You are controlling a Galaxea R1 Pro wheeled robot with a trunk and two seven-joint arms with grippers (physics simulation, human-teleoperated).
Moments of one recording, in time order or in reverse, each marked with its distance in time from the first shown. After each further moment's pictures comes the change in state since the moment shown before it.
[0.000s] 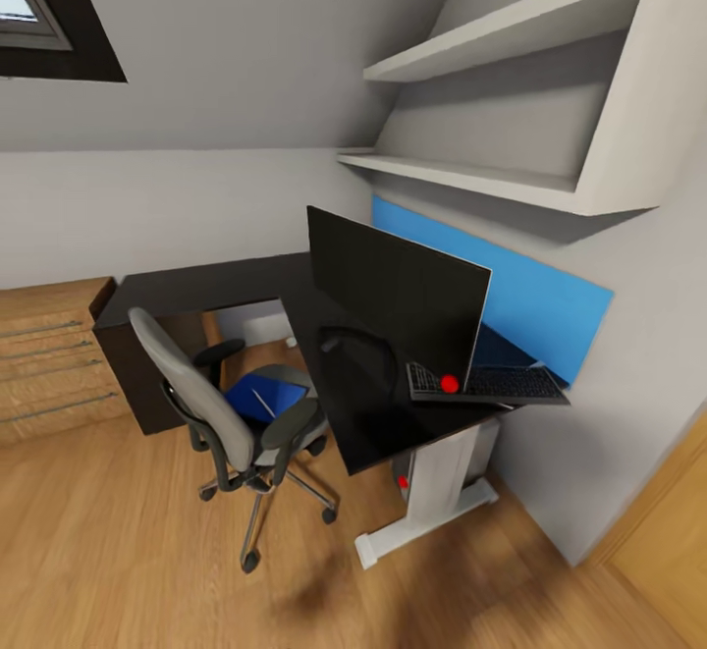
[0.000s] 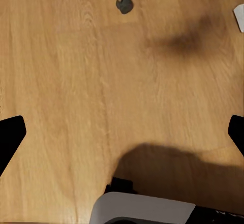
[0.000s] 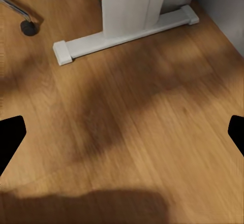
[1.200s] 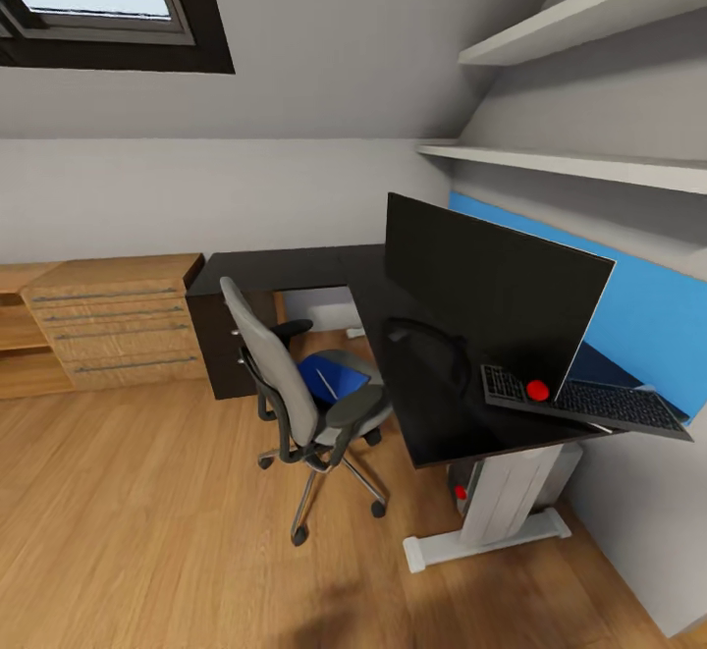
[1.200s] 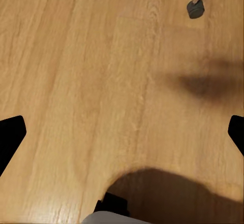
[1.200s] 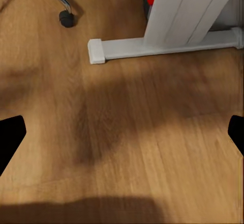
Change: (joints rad) left arm 0.001 0.000 0.001 -0.027 0.125 -0.014 -0.001; right arm 0.001 -0.038 0.000 -0.003 0.005 -0.001 0.001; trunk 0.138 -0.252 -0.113
